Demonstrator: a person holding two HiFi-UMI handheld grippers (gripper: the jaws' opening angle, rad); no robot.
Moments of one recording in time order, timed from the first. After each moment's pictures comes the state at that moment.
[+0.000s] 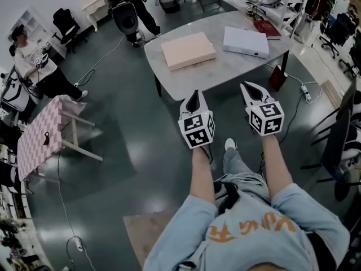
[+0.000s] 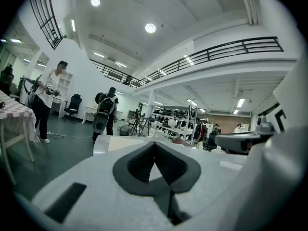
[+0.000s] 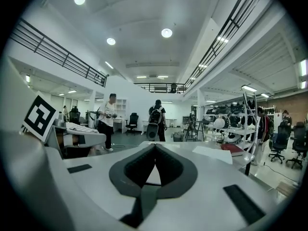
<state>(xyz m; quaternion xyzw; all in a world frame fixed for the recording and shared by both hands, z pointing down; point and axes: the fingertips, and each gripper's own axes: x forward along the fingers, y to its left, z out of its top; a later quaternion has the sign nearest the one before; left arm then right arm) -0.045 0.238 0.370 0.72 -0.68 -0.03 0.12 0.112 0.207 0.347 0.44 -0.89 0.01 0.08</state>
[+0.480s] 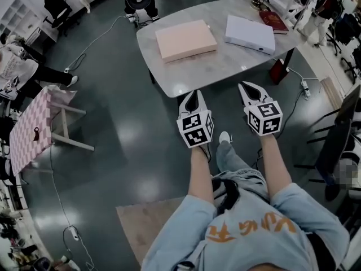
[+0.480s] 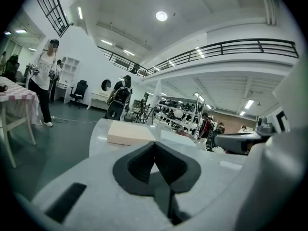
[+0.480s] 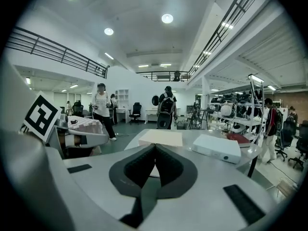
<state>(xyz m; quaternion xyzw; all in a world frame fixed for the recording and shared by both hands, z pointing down) -0.051 0.171 0.437 0.70 -0.69 -0.02 0.19 0.098 0.133 0.405 0.41 -0.90 0.05 0.14</state>
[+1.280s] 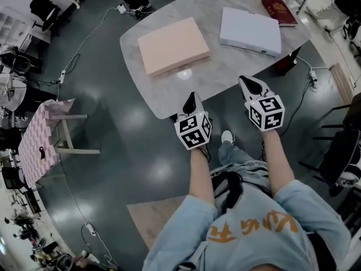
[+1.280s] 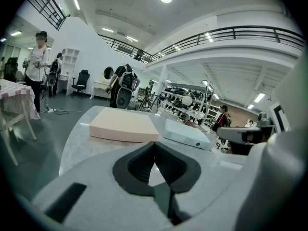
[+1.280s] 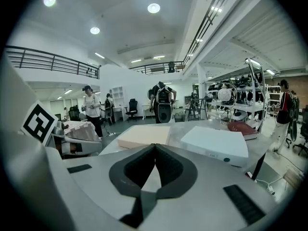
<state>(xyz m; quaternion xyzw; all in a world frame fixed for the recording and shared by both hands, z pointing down) -0.032 0.020 0.492 0.67 -0.70 0.04 0.26 0.128 -0.040 0.450 0.41 -0.89 0.11 0.16</state>
